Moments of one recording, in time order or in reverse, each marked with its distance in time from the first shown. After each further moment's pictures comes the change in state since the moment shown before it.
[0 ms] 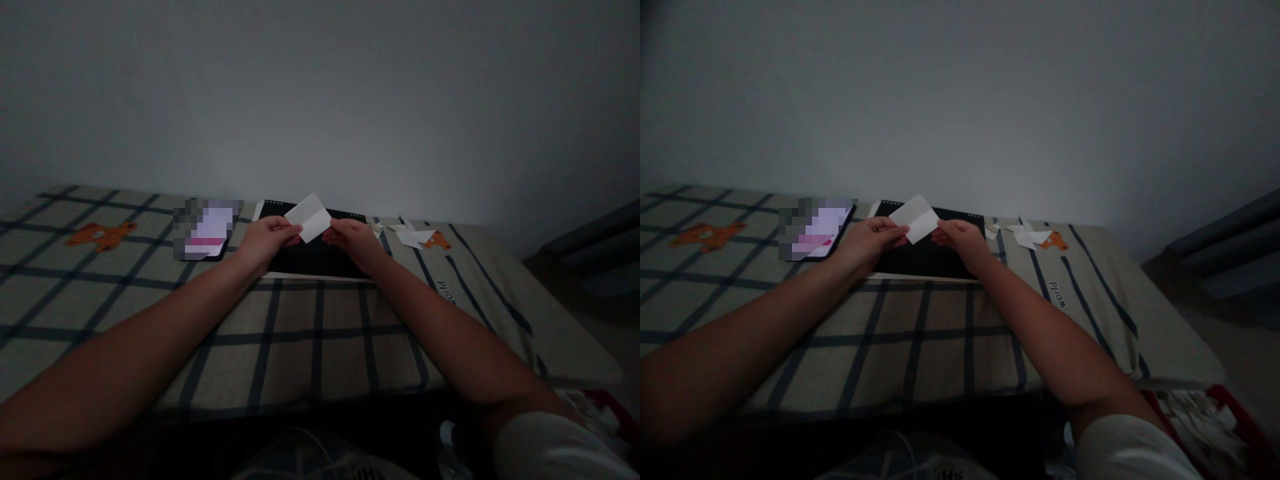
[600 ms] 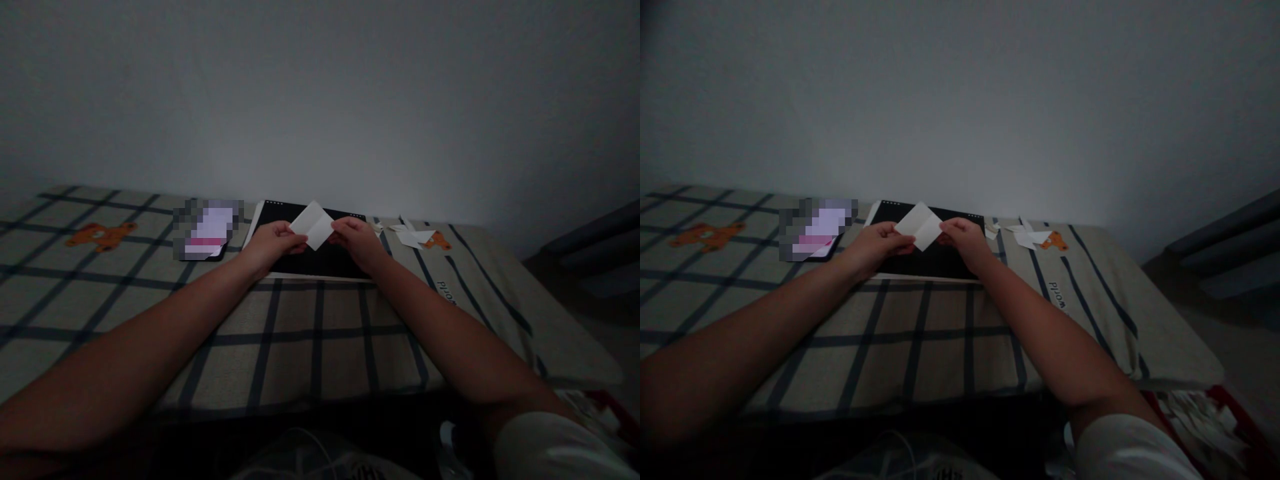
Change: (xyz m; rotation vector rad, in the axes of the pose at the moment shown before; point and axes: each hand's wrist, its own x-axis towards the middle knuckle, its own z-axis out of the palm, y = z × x) left_hand -0.003 -0.003 -0.001 0.059 -0.134 -0.105; right_hand 0.006 0.007 -0.006 -0.107 0.056 -0.066
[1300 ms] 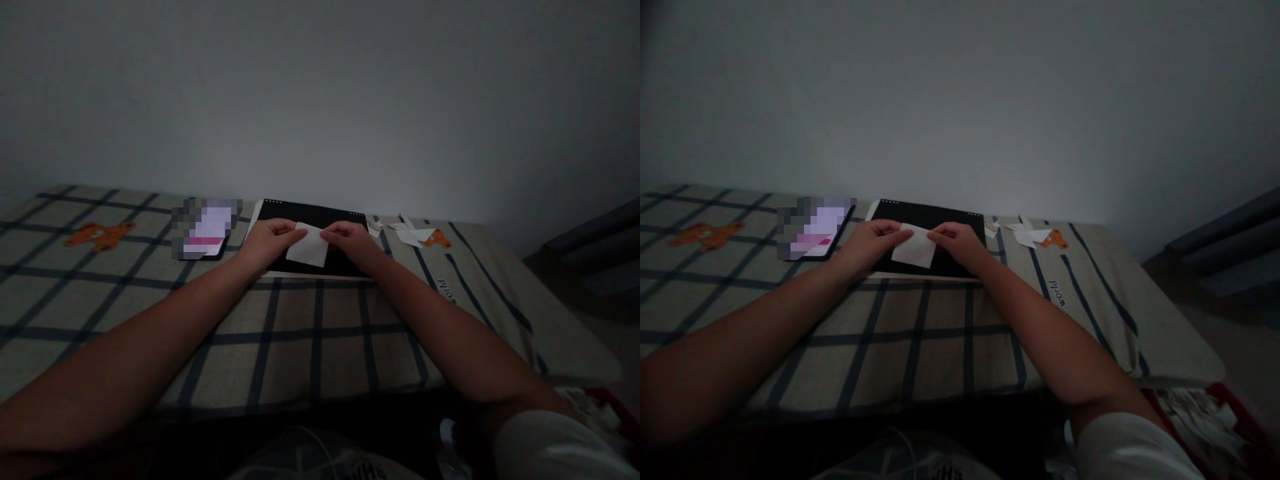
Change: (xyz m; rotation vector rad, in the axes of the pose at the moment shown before) left_hand -0.009 0.007 -0.002 0.236 0.044 0.150; right_hand -0.006 -0.004 -0.001 -0.347 -0.148 -0.114
